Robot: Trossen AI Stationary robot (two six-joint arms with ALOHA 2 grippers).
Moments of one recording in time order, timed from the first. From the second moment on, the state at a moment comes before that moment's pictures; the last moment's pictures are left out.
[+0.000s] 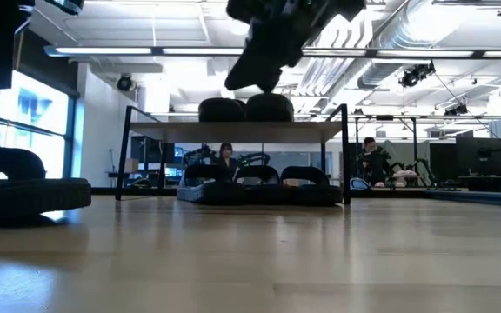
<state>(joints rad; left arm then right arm) -0.51 1.50 1.18 -1.43 -0.27 -1.36 0.06 1.81 1.36 -0.34 -0.24 -0.03</state>
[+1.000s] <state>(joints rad) -0.43 1.61 1.11 -1.36 -0.12 -1.47 0.10 1.68 1.36 -0.69 -0.13 -0.12</state>
